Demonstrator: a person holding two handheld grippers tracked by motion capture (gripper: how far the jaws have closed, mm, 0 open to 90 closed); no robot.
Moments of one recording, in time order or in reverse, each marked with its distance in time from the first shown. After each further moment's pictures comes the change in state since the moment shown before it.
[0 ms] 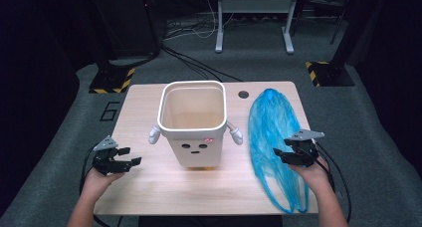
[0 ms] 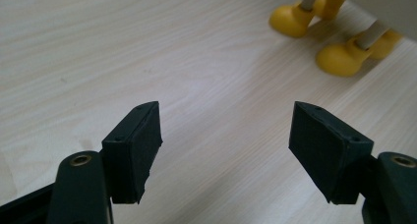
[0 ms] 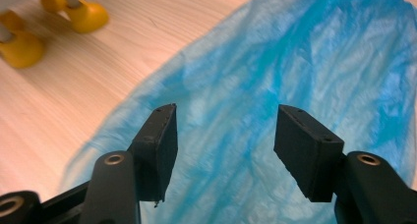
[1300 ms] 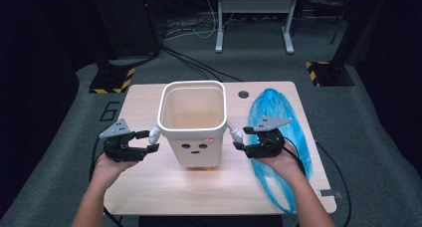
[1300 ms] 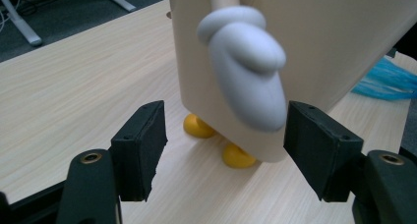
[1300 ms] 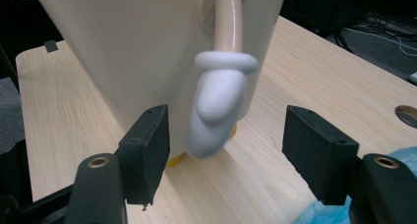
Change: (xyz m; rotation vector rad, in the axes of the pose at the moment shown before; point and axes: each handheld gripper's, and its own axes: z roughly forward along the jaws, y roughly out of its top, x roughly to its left) left arm -0.066 0.085 -0.018 -0.140 -0.151 0.155; right arm 0.083 0.094 0.001 -0.164 0.285 -0.168
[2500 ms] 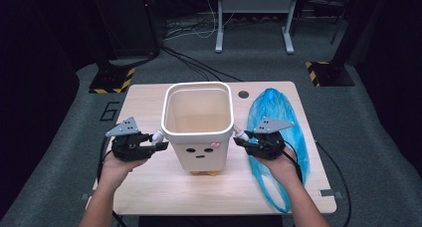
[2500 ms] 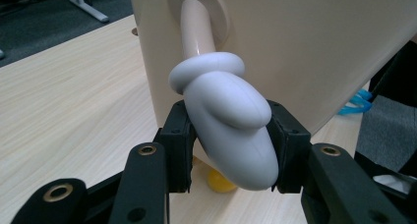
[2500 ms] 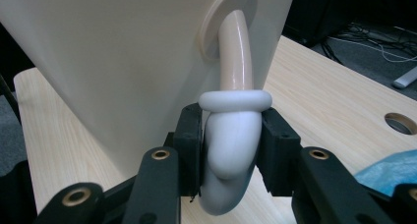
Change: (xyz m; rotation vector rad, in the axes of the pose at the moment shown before) left arm -0.031 0.024 0.007 -0.012 -0.096 0.032; right arm 0.017 0.006 -0.011 -0.047 -0.052 0.023
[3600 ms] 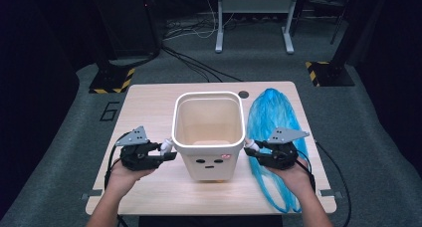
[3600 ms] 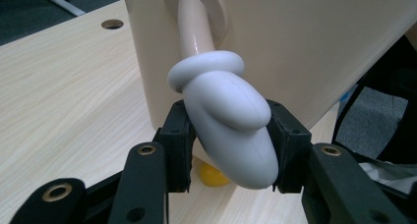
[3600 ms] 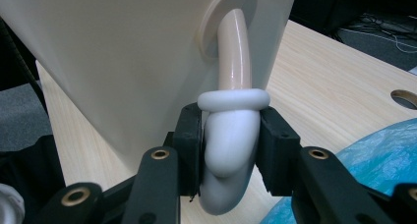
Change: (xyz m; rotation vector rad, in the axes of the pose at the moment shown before) left arm -0.018 -0.010 0.014 0.008 -0.058 0.005; right arm -0.003 -0.026 -0.026 0.013 0.045 0.015
